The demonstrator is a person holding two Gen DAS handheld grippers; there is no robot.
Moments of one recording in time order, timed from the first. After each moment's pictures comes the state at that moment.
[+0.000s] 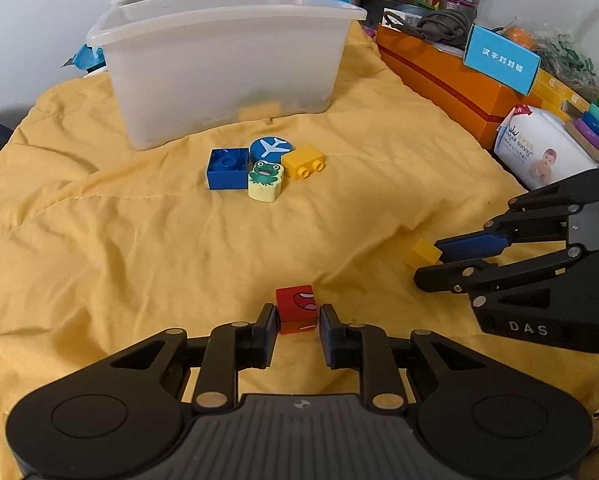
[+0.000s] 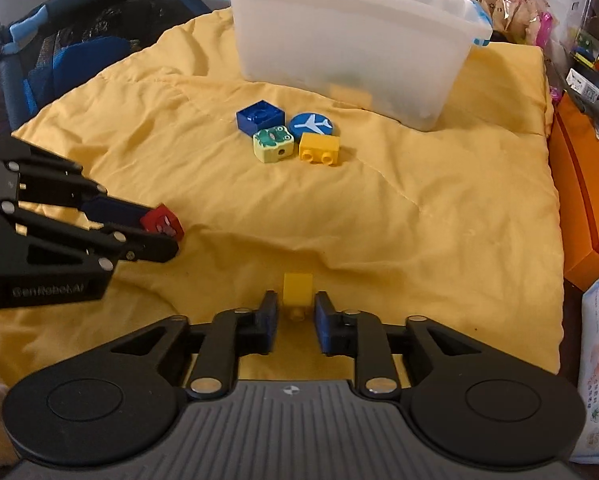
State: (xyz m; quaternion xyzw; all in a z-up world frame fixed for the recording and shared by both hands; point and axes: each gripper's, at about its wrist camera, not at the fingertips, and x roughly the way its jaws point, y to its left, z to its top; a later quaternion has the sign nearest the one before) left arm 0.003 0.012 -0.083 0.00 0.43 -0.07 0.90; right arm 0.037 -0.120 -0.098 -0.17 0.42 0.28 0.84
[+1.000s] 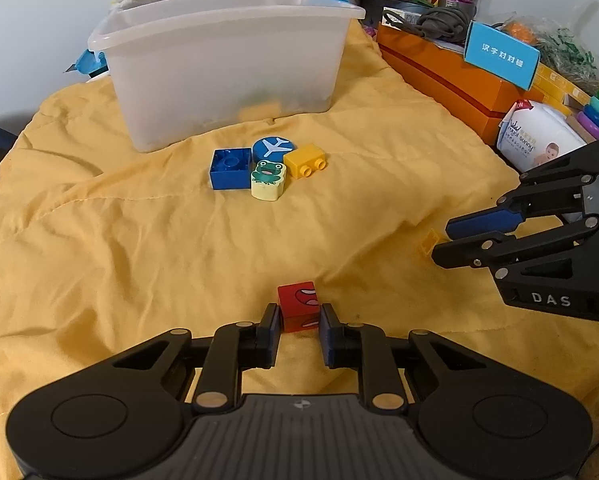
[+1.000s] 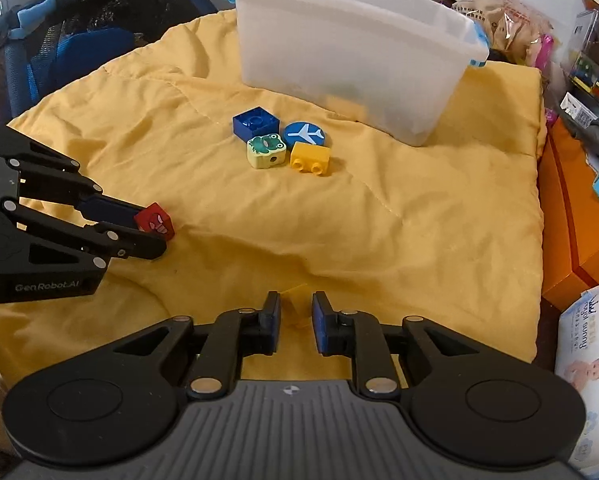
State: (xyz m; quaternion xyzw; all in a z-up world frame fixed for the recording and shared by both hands) left arm -0.001 0.010 -0.083 0.01 0.43 -0.06 0.90; right arm 0.038 -0.124 -0.087 -0.20 0.41 0.28 0.84
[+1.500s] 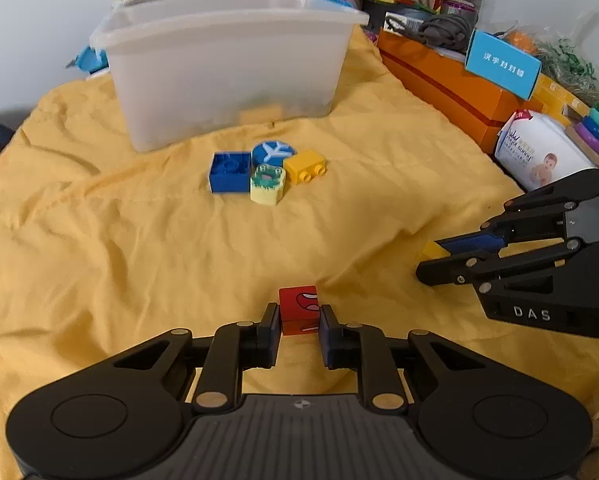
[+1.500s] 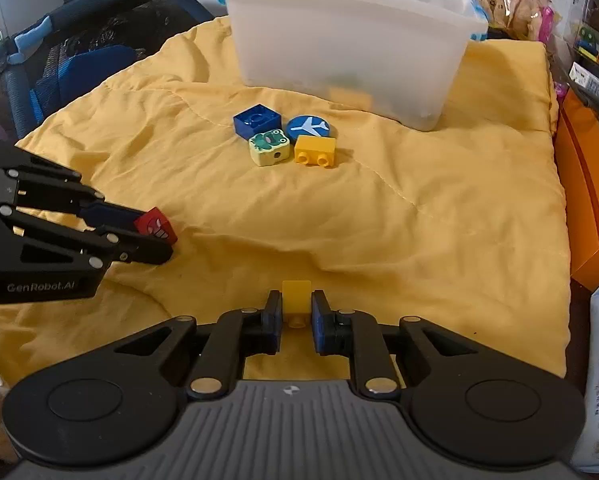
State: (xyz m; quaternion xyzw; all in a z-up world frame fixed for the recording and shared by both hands) left arm 0.001 0.011 -0.078 0.00 0.42 -0.07 0.90; right arm 0.045 -0.129 -0.097 -0.16 0.42 0.30 0.84
